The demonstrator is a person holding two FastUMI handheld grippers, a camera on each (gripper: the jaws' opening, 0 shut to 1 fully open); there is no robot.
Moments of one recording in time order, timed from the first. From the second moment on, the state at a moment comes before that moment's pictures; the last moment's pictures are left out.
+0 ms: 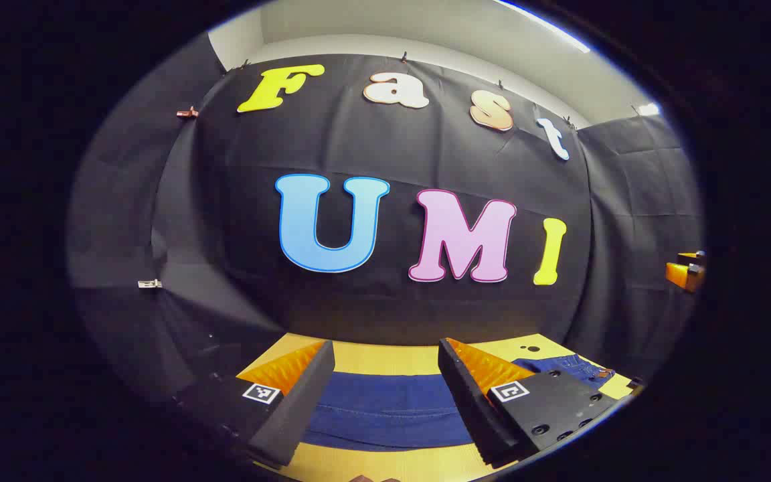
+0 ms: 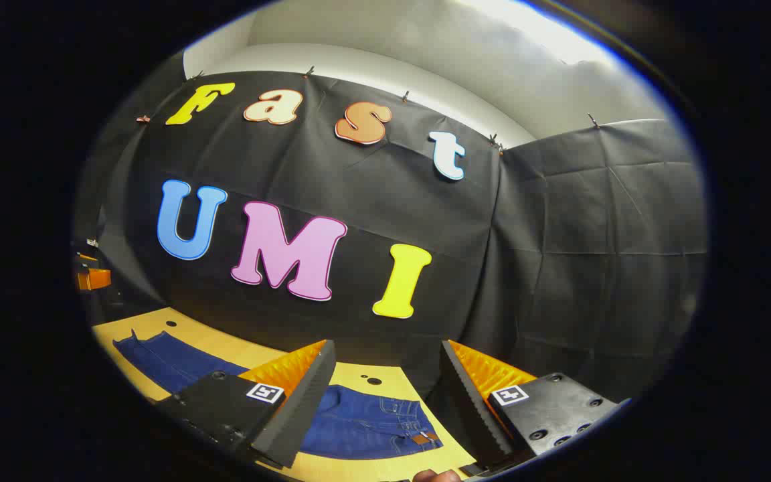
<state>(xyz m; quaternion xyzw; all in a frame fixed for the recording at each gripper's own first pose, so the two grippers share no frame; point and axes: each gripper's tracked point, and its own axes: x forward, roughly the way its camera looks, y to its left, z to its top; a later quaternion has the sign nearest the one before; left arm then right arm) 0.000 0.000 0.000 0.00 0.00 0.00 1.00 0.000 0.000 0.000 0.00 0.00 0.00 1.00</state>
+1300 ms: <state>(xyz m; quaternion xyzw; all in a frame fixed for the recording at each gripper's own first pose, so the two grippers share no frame) -0.003 0.009 -0.019 0.05 0.02 -0.05 1.00 0.019 0.012 -0.011 -0.02 0.04 0.04 1.00</state>
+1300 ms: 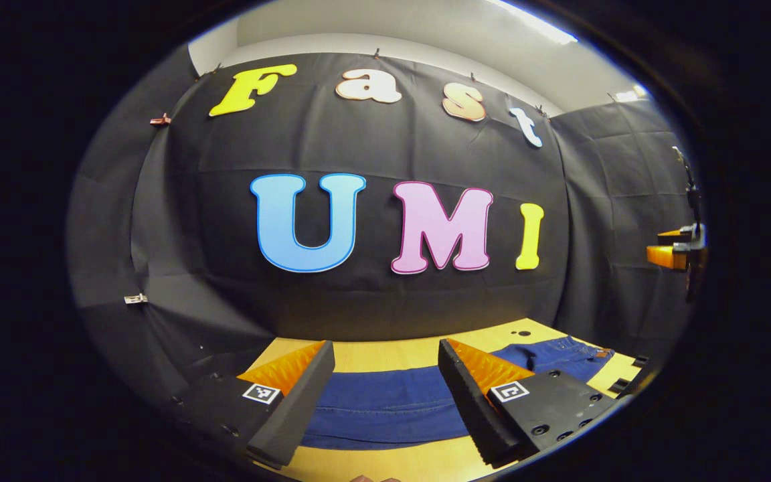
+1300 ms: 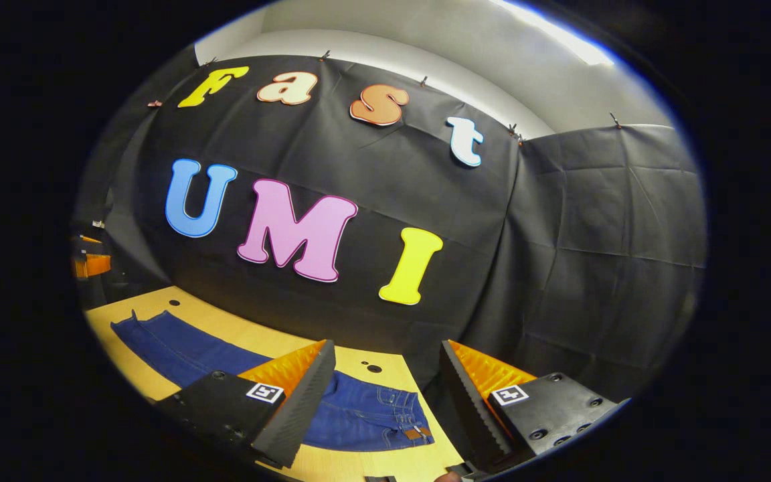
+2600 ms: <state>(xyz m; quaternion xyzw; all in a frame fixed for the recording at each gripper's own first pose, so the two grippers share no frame) 0.044 0.196 -0.326 0.55 0.37 -0.31 0.68 0.031 0.071 -0.374 -0.53 0.24 0.43 0.69</state>
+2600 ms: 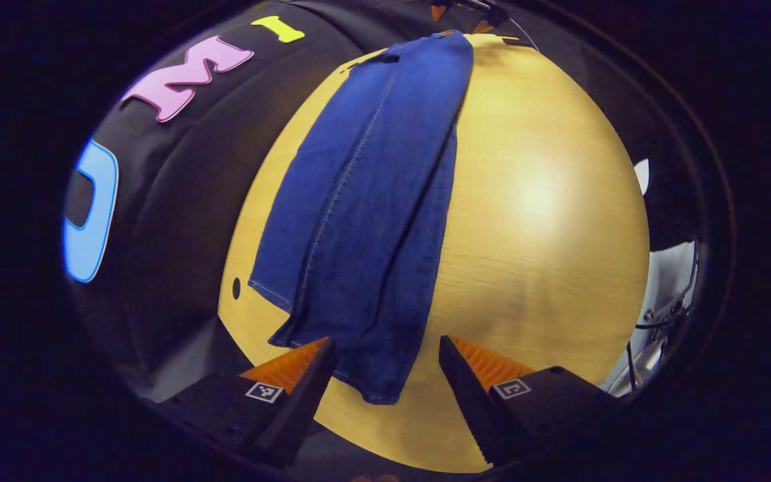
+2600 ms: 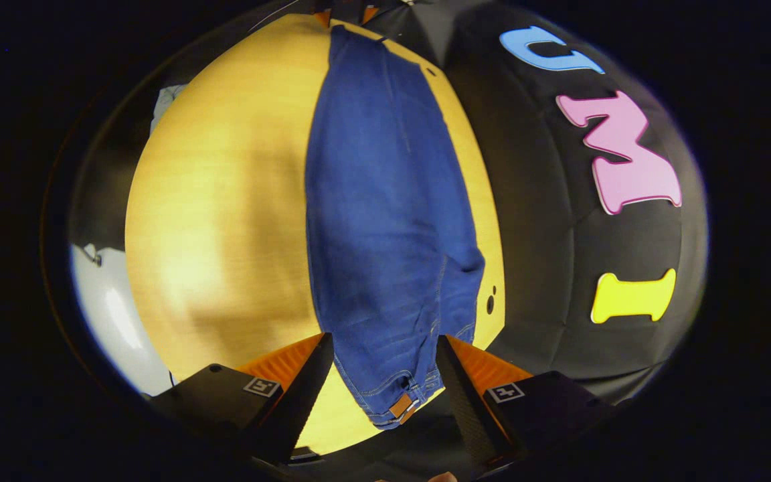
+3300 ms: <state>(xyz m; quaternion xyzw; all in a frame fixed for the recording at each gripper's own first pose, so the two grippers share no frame) 0.096 0.195 -0.340 0.63 0.32 -0.35 0.61 0.056 0.002 -0.442 -0.61 0.27 0.42 0.62</state>
